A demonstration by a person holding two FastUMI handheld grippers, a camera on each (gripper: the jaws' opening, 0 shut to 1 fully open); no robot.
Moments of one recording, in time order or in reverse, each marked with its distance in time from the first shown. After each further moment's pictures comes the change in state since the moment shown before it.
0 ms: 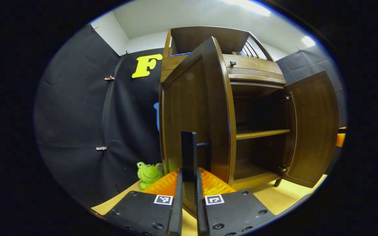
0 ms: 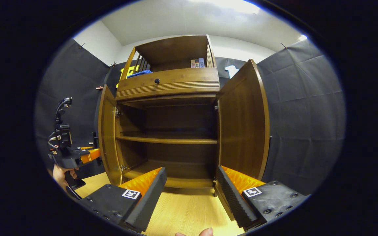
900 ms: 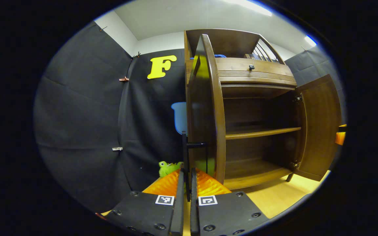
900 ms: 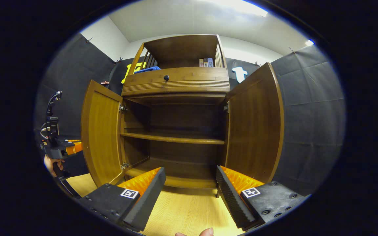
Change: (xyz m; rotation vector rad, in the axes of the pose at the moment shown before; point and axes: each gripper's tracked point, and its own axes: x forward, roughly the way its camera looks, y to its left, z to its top) left arm -0.032 0.080 -0.002 0.030 0.006 0.098; right arm 0.010 0.025 -0.005 -0.046 0.005 0.024
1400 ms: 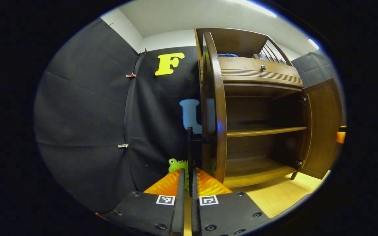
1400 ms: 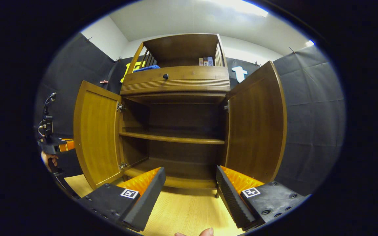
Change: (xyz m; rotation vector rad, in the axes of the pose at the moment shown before) left arm -0.003 0.038 -0.009 -0.035 0.028 0.015; right arm 0.007 0.002 -0.001 -0.004 0.004 -0.009
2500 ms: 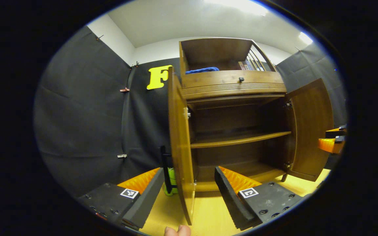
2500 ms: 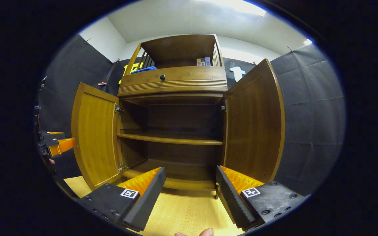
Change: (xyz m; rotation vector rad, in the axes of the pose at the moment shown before) left arm -0.059 -0.077 0.043 0.063 -0.077 -0.042; right arm 0.003 -0.011 0.002 0.019 -0.017 -0.010
